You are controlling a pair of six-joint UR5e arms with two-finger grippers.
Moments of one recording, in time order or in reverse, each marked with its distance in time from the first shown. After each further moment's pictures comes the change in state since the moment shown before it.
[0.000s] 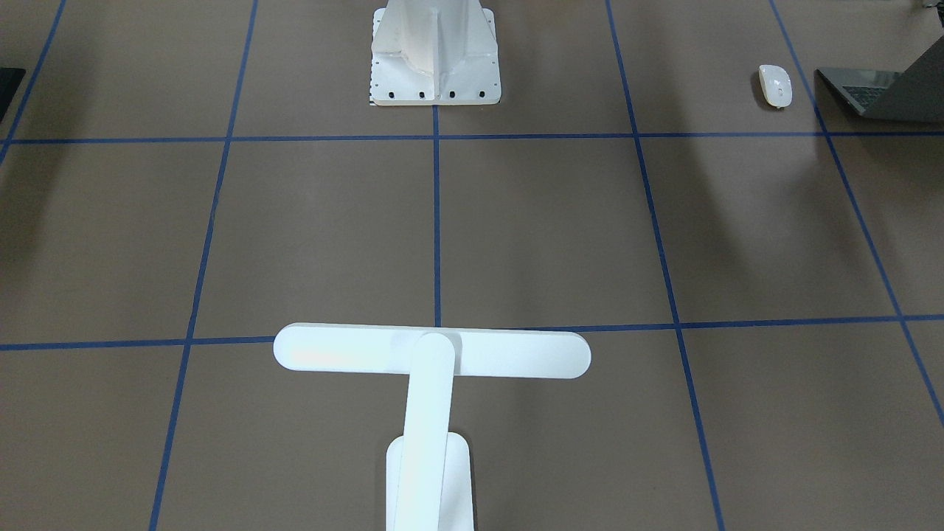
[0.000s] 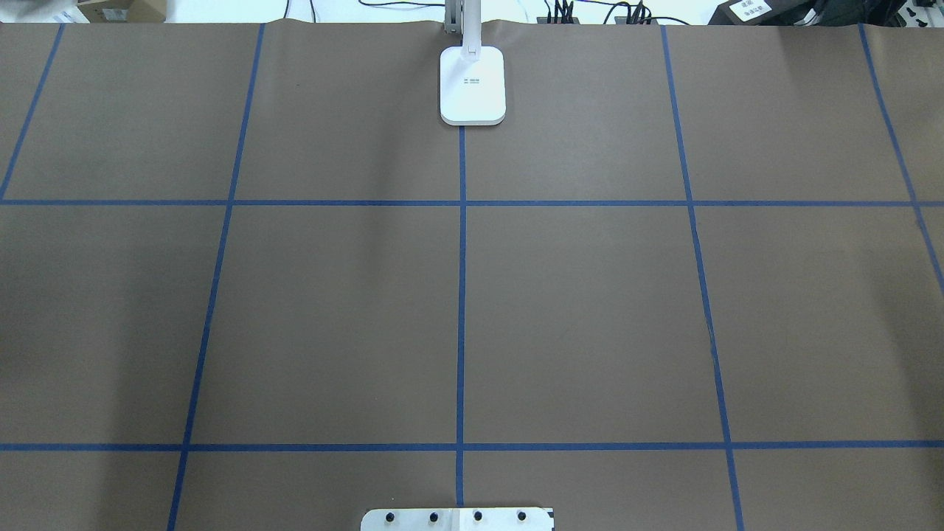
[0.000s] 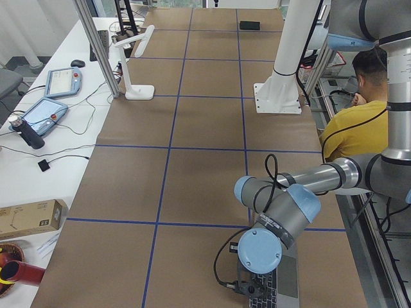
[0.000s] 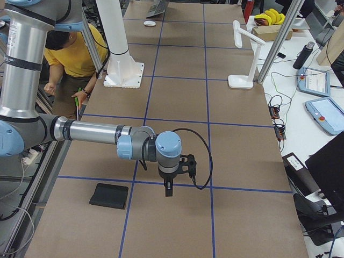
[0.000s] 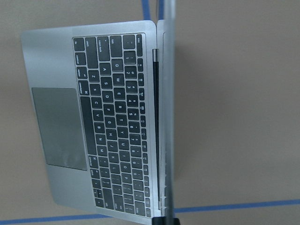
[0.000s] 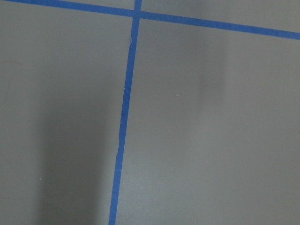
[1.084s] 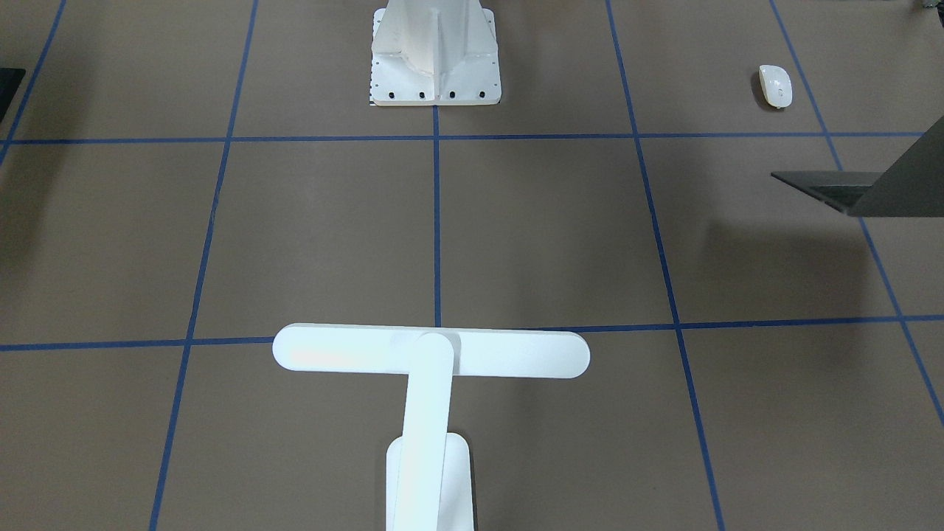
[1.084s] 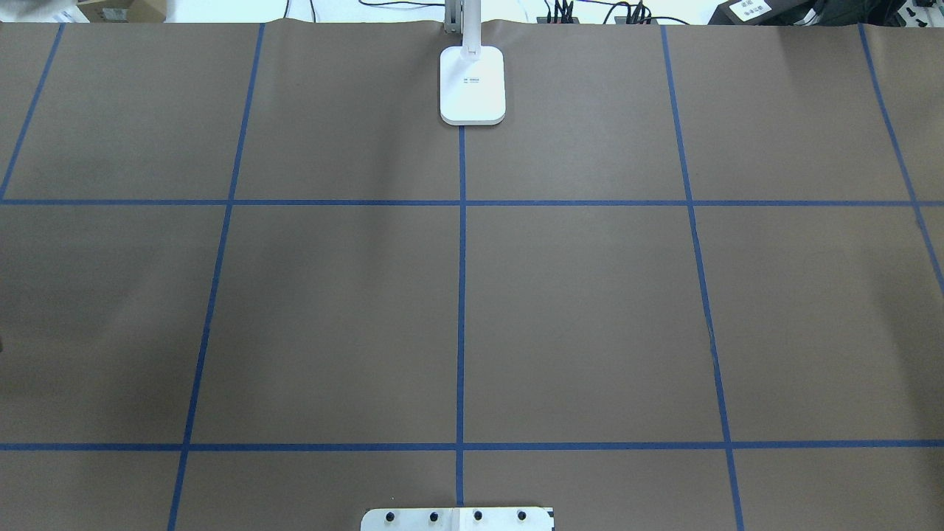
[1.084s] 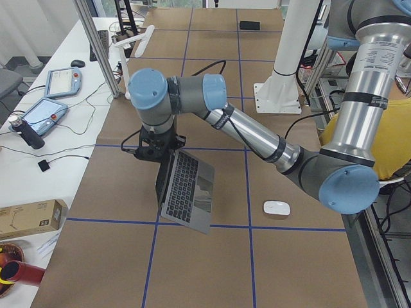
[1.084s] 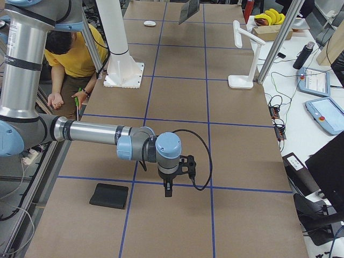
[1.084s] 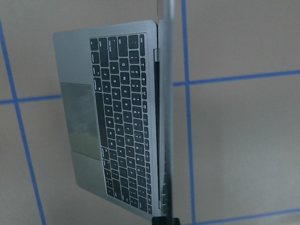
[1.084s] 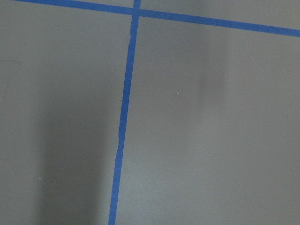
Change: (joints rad) left arm 0.342 -0.484 -0.160 0.022 -0.205 -0.727; right arm 0.000 -0.001 -0.004 -0.003 0.006 0.000
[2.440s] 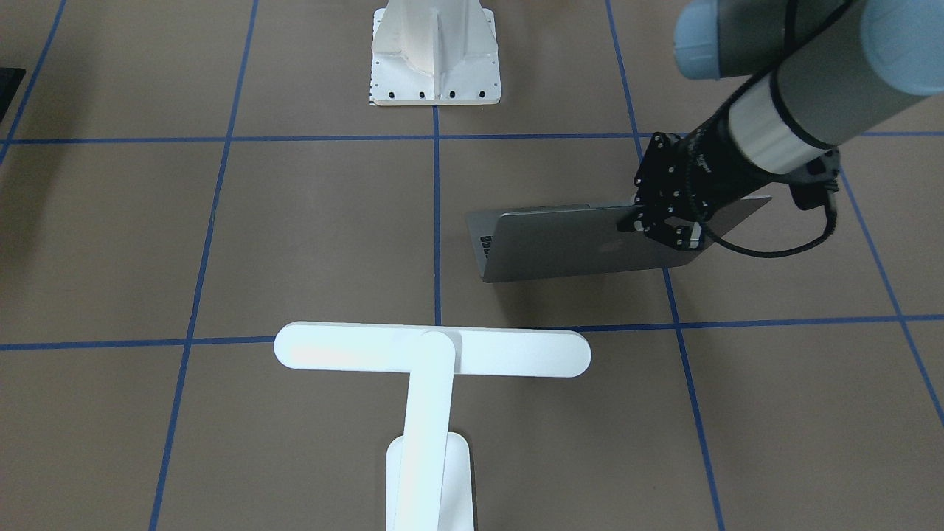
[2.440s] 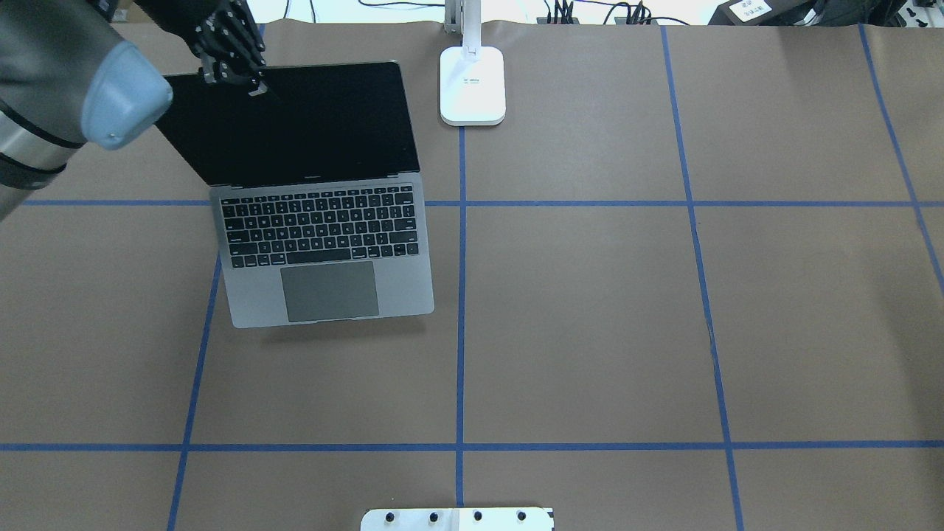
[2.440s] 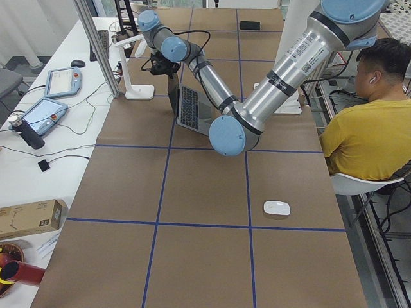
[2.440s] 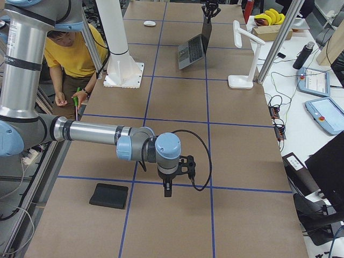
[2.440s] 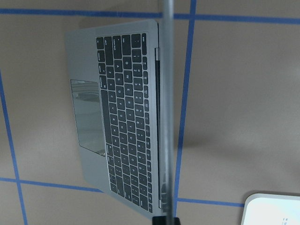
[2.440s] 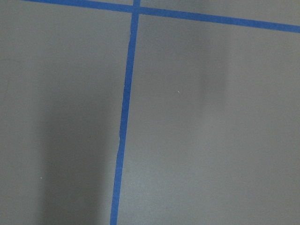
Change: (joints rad) left arm 0.618 -0.479 0.217 -0.475 0.084 -1.081; right arm 0.000 0.000 -0.002 -0.001 0.004 0.003
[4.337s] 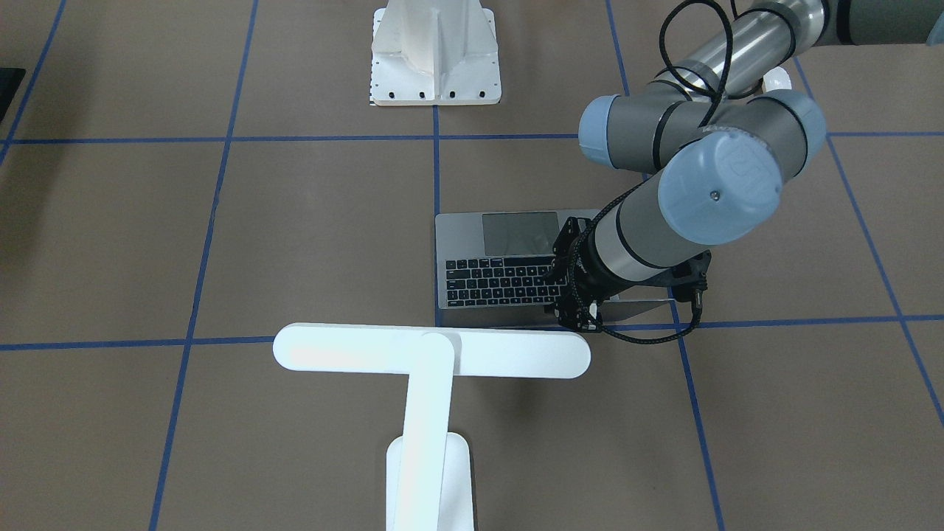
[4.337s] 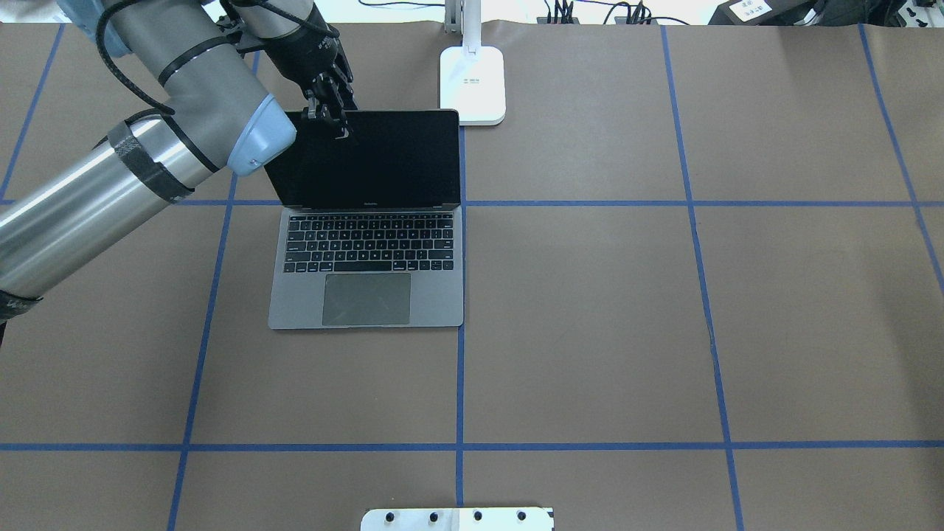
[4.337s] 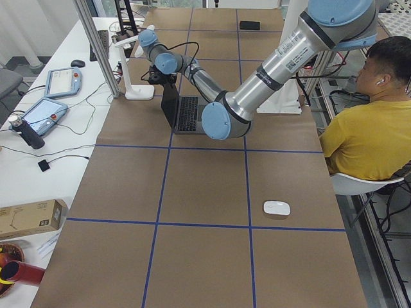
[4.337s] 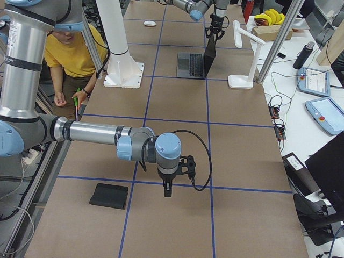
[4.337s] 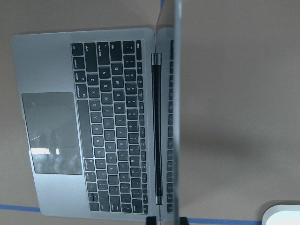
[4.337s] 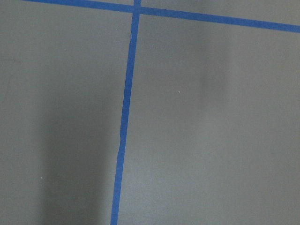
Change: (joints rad) left arm 0.113 -0.098 0.306 -0.239 0.105 -0.009; right arm 0.000 0.000 0.000 0.000 0.001 0.000
